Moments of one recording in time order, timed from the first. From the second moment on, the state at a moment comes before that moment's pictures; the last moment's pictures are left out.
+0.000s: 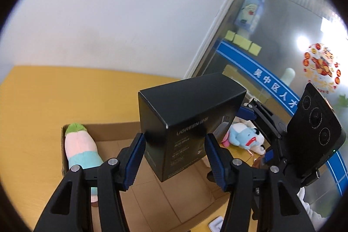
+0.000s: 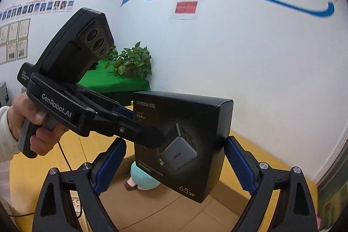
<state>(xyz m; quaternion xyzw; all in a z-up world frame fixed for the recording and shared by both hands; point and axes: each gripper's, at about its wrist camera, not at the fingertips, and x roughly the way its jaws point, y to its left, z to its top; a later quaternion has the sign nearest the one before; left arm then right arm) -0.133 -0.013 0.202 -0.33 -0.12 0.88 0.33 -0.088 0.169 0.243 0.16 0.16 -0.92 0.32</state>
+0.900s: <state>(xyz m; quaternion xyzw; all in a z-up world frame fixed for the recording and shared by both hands) -0.313 0.060 0.001 -0.58 -0.12 0.77 0.24 -0.320 0.234 0.013 0.47 -0.10 -0.84 0.25</state>
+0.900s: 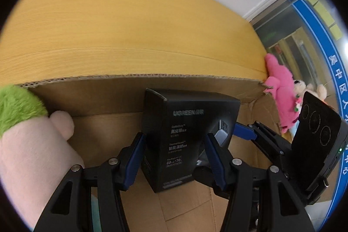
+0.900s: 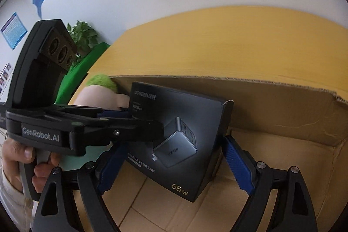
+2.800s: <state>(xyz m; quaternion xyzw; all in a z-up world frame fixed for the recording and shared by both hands) 0.091 0.042 0.081 -0.32 -0.05 0.91 0.28 0.119 0.271 0.066 0.36 -0.02 -0.92 0.13</state>
